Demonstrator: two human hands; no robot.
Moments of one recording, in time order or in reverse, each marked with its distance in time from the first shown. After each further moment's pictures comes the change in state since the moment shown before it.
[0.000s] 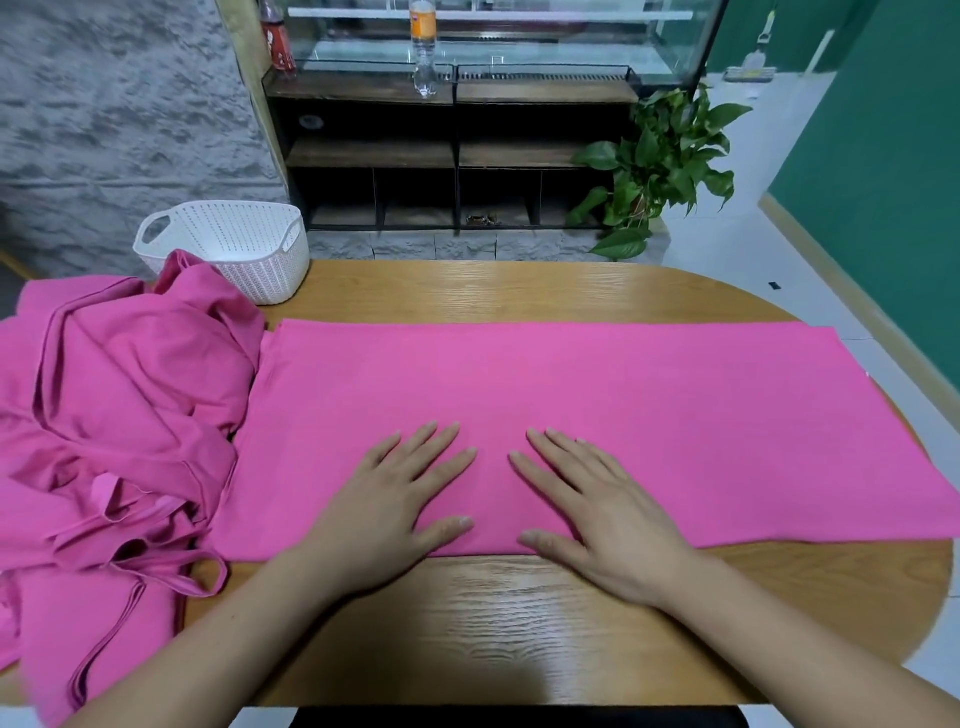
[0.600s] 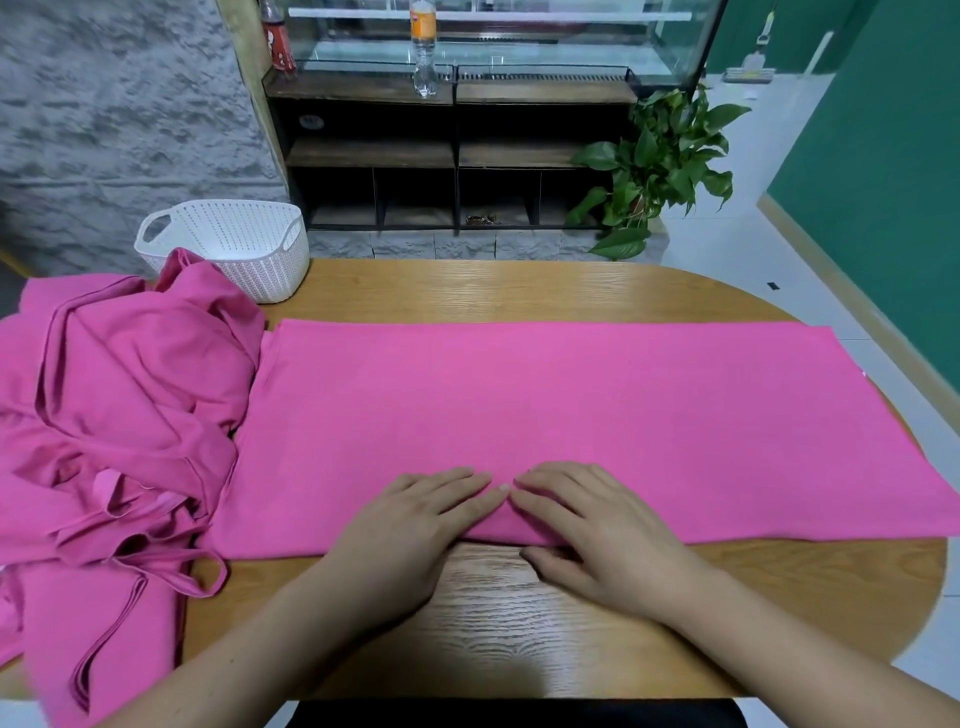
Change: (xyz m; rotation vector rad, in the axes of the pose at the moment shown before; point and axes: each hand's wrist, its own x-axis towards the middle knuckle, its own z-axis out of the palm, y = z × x) left_hand -0.014 0.033 -0.001 0.008 0.101 0.187; right_hand -0.011 -0.008 0.002 -0.004 0.207 -0.225
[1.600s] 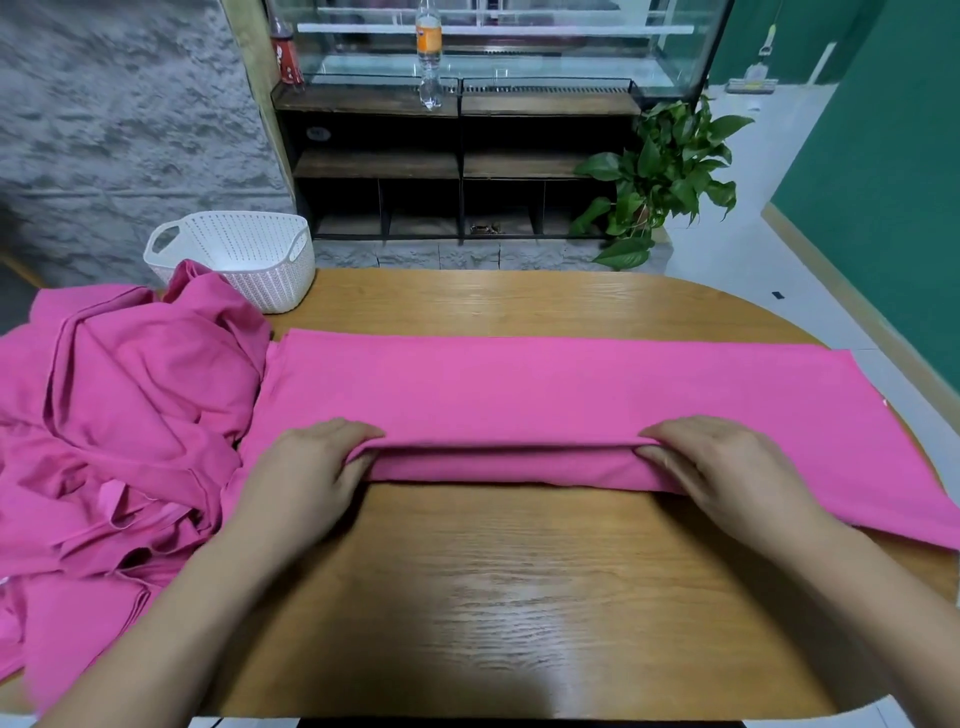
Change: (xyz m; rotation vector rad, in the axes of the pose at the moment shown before) left_hand -0.013 -0.082 -0.049 -0.036 0.264 -0.399; right_hand -0.021 0.084 -0.067 -0.110 0.147 0.319
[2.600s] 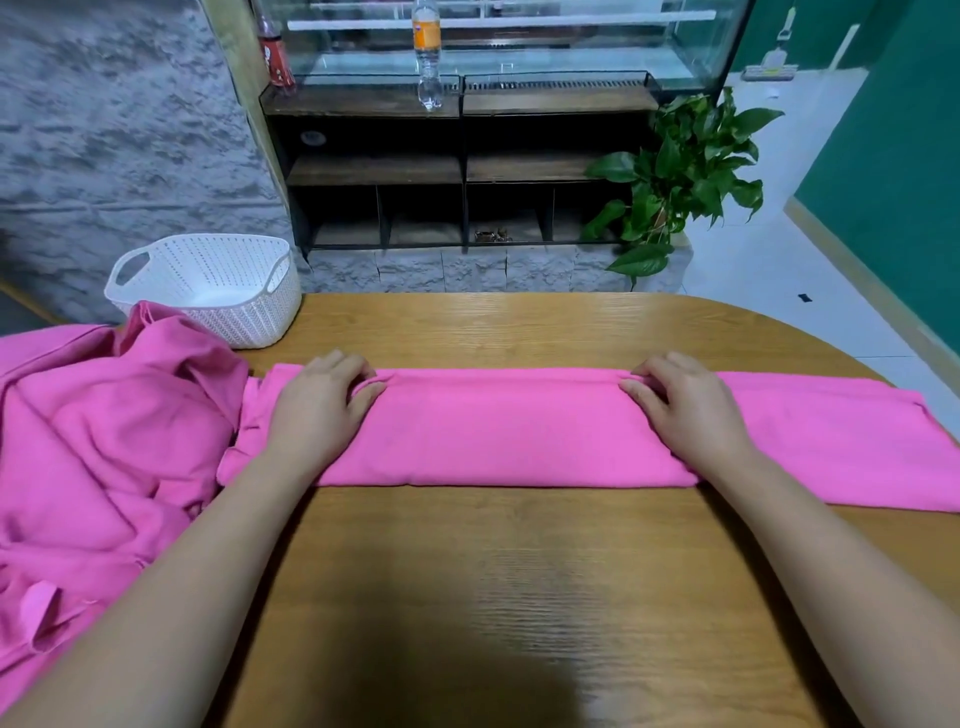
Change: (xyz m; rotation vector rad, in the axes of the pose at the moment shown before) left_hand 0.143 -0.072 0.057 0.009 0.121 -0.125; right_hand 0.136 0.075 0.088 0.122 0.146 0.227
